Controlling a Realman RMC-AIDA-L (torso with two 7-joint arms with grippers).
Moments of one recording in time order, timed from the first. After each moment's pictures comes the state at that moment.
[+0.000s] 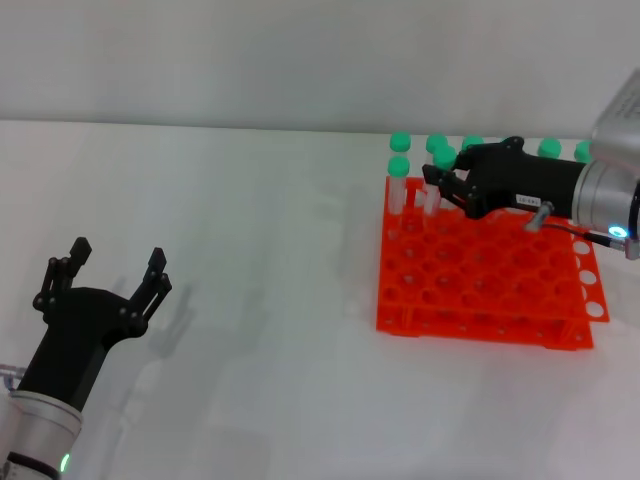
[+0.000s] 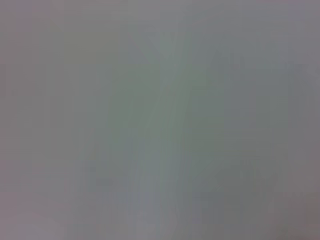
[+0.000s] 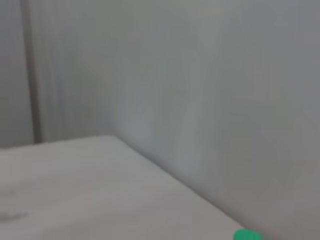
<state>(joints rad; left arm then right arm) -0.24 -2.09 2.63 0.32 -1.07 1.29 0.01 0.77 2.01 -1.21 -0.46 1.74 0.93 -1.98</state>
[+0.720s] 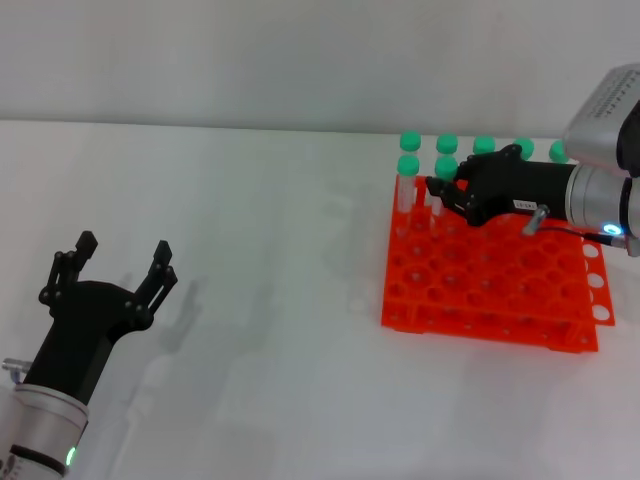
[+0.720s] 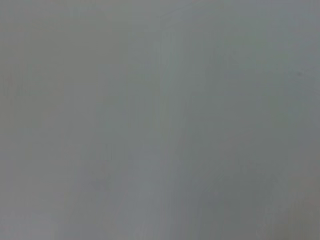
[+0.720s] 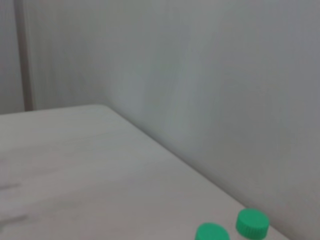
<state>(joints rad) -0.25 -2.09 2.63 0.33 -1.08 1.29 -0.01 0.77 2.01 -1.26 -0.52 1.61 0.84 -1.84</state>
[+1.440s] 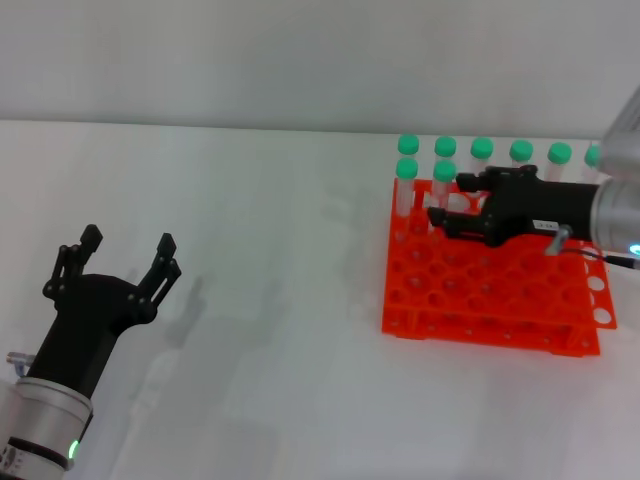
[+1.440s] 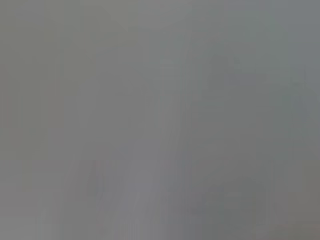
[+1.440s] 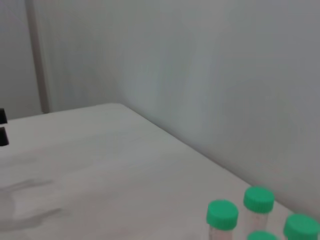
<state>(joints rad) -0.26 -2.09 2.63 0.32 -1.07 1.30 -0.04 0.68 2.01 -1.26 -0.64 1.56 0.93 -1.74</state>
